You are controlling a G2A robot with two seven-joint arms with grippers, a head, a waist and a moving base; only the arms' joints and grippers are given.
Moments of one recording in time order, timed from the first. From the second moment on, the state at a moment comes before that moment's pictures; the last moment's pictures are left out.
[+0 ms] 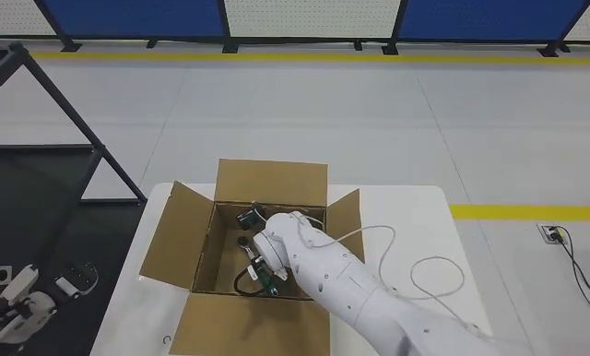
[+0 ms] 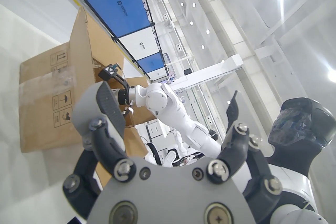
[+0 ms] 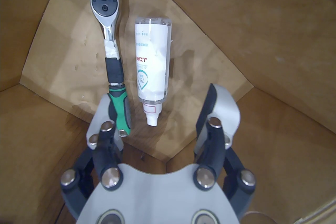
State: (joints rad) left arm 1.54 -1.06 -2.19 -1.74 -0.73 -0.29 -1.04; right arm -0.08 -1.84 0.23 -0.50 -0.58 0.18 0.96
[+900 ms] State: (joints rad) left arm 1.58 -1.05 -2.17 -1.76 -0.74 -0.30 -1.04; right arm -0.10 -1.98 0.27 -0.19 -0.59 0.02 0.89
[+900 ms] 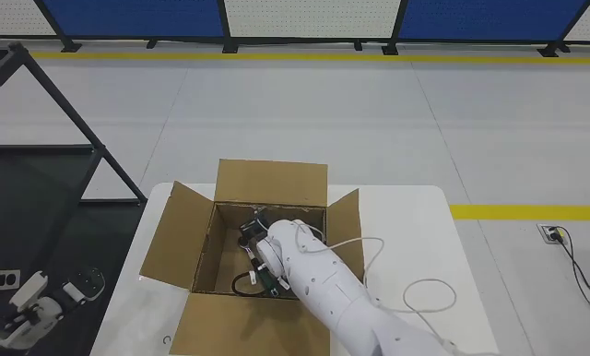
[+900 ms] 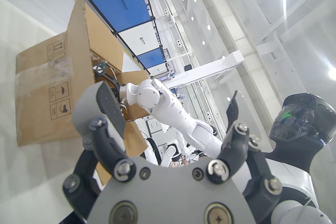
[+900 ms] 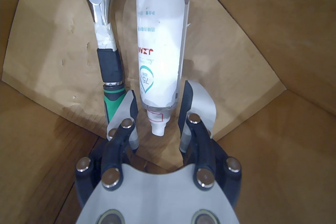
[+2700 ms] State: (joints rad) left arm 1.56 -1.04 -2.09 -1.81 -0.70 -0.31 -1.04; right arm -0.07 -1.89 0.40 -0.34 -0.67 -0.14 0.76
